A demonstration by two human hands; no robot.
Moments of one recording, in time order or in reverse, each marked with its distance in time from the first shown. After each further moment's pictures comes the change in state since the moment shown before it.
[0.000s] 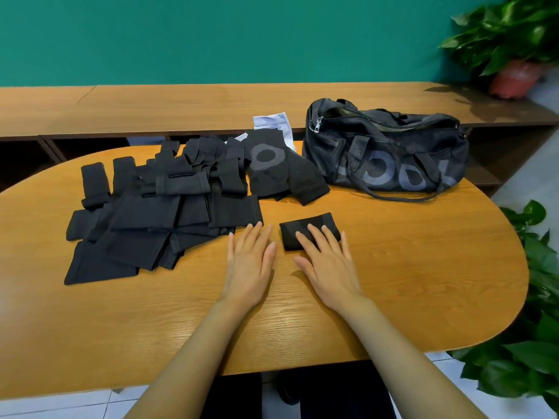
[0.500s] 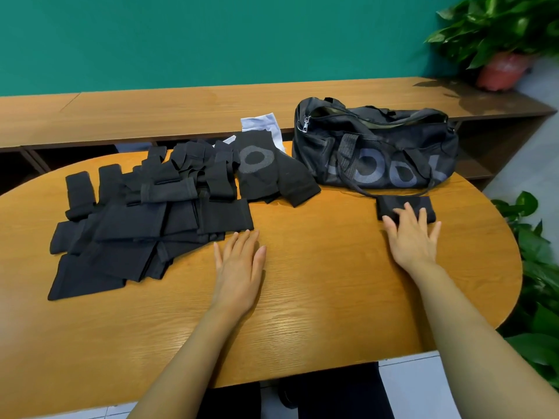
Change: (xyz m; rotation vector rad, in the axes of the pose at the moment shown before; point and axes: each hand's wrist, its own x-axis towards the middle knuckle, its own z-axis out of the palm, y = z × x) left_hand 0.002 -0.004 0.004 -0.013 0.011 -0.035; right_hand 0.014 0.157 -0.026 0.149 0.099 0.598
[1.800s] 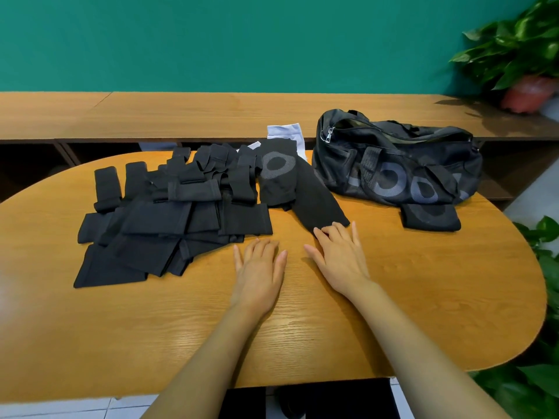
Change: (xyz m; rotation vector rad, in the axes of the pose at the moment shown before) left_hand 0.005 0.004 0.000 0.072 -0.047 -0.036; right_hand -0.058 -0.129 0.039 -0.192 -0.018 -0.580
